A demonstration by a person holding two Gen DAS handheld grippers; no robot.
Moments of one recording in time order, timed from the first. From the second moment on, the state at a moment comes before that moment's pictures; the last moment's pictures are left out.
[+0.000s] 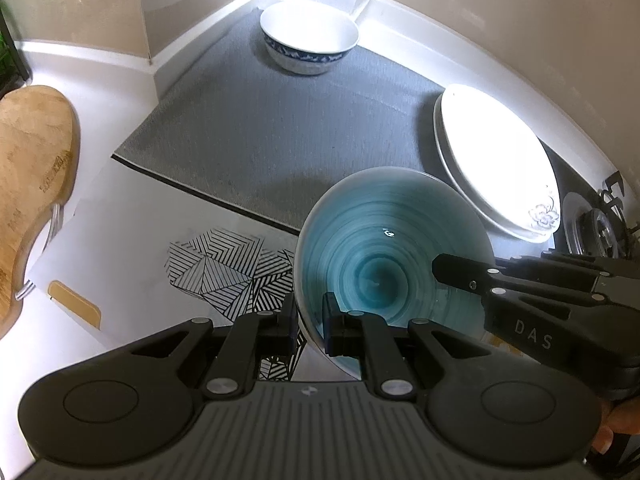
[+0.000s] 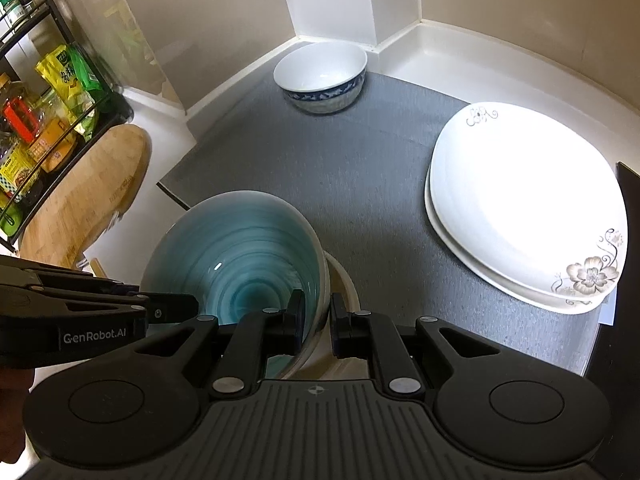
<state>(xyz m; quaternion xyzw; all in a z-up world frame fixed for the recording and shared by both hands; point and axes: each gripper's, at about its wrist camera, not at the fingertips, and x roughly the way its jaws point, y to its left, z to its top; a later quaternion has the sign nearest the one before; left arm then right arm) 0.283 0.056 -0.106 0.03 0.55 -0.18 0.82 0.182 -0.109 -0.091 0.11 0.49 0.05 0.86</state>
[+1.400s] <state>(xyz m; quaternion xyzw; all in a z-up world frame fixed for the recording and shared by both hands) 0.286 0.061 -0.088 0.03 0.50 -0.15 0.85 0.178 -0.105 -0.089 0.08 0.48 0.02 0.87</state>
